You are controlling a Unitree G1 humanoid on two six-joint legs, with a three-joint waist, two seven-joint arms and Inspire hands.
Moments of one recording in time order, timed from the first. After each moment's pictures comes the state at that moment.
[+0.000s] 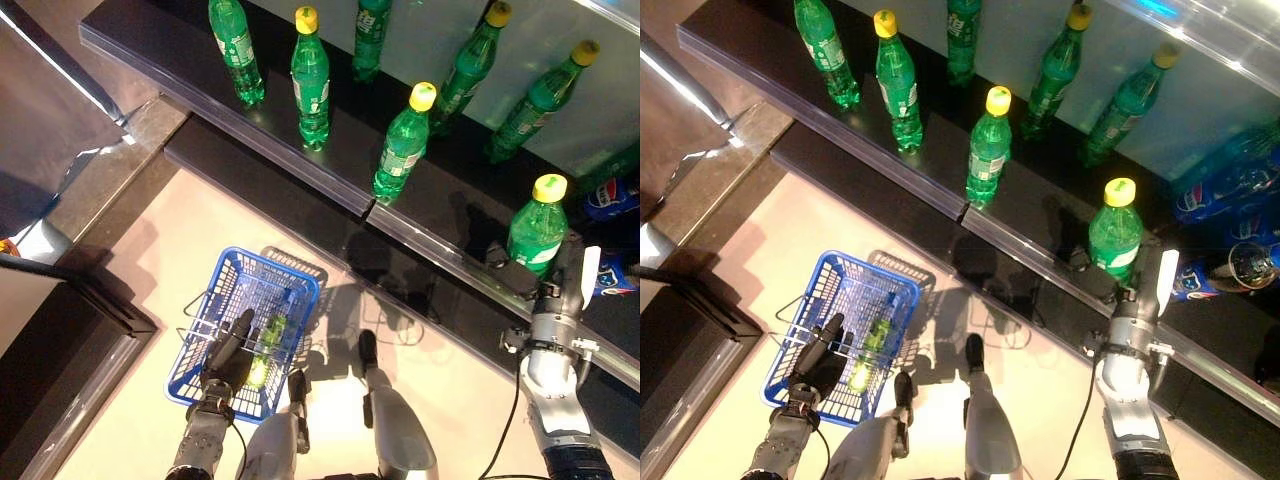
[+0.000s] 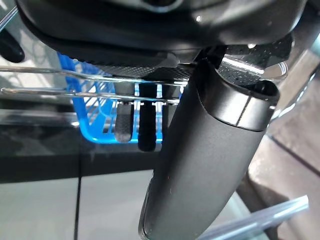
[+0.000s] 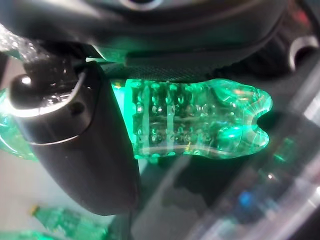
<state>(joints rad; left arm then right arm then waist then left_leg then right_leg) -0.03 0.20 0.03 0.66 -1.36 -0.07 -0.30 -0.03 -0.44 -0.13 0.09 0.02 -0.34 -0.44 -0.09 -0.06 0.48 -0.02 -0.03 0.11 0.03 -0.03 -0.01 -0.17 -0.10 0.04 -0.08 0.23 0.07</state>
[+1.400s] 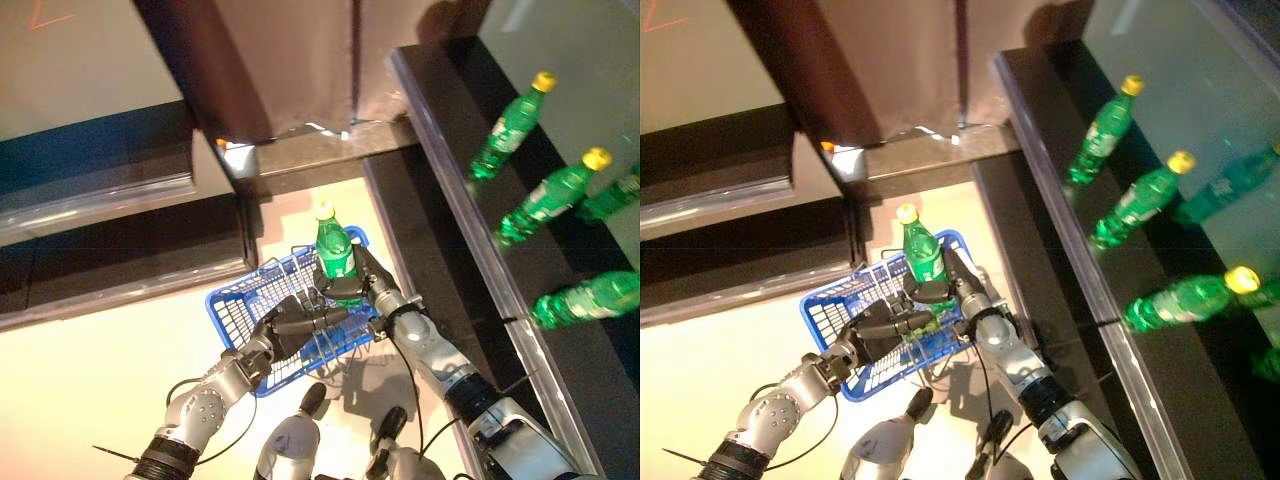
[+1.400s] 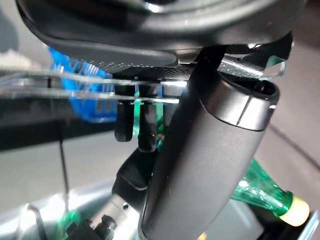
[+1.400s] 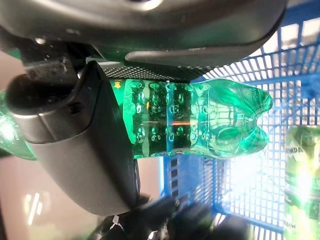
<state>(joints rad) -0.09 0.44 -0.25 0.09 -1.09 0.35 -0.16 -0.49 -0.23 0.55 0.50 0.32 -0.05 -0.17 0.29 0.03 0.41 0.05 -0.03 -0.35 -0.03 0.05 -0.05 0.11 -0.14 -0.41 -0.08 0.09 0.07</state>
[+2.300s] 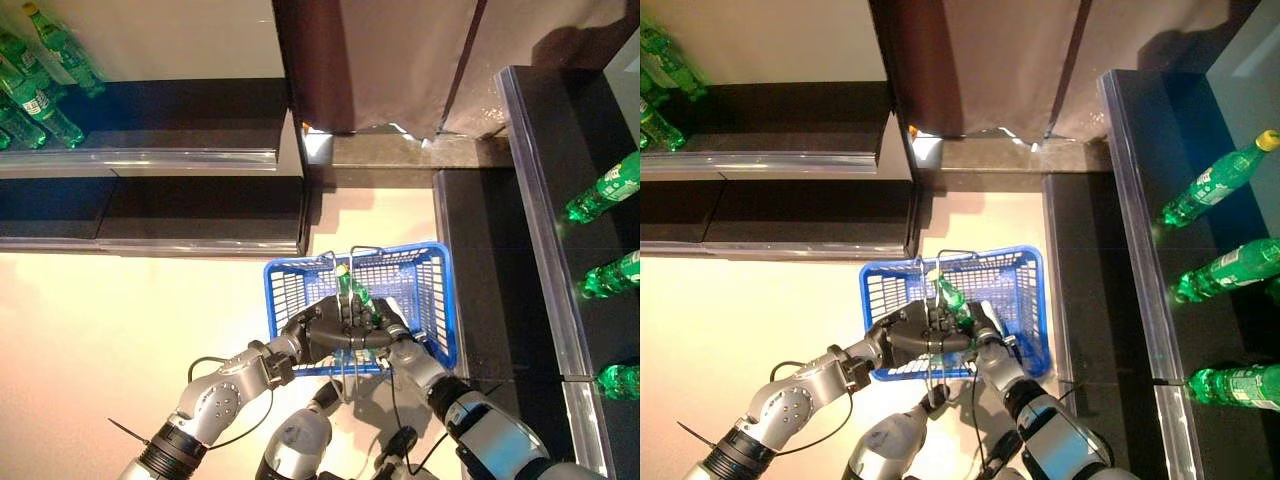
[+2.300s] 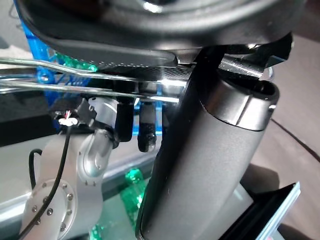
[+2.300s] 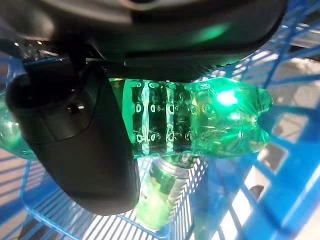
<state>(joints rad) -0.16 0.45 -0.39 -0.07 -1.05 0.41 -0.19 -0.58 -0.11 0.55 1.03 0.20 0.06 -0.27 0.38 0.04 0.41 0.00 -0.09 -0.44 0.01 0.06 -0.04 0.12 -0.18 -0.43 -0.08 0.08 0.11</state>
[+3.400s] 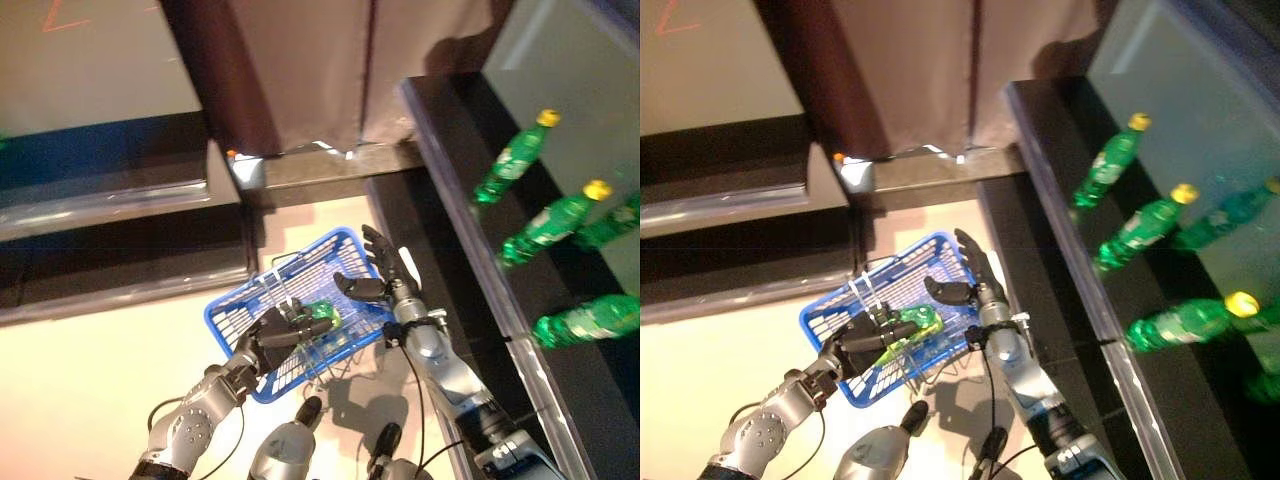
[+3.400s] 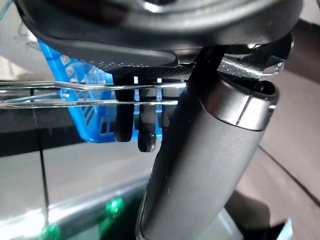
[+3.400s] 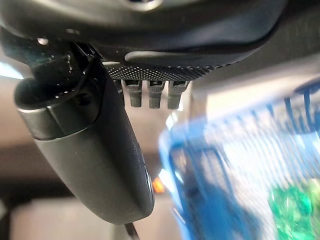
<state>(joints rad) 0.08 0.36 -0.09 0.15 -1.05 0.24 -0.16 -0.23 -0.26 0.30 0.12 0.17 -0.02 -0.20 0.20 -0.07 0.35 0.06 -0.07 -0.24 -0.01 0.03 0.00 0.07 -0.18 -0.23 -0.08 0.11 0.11</state>
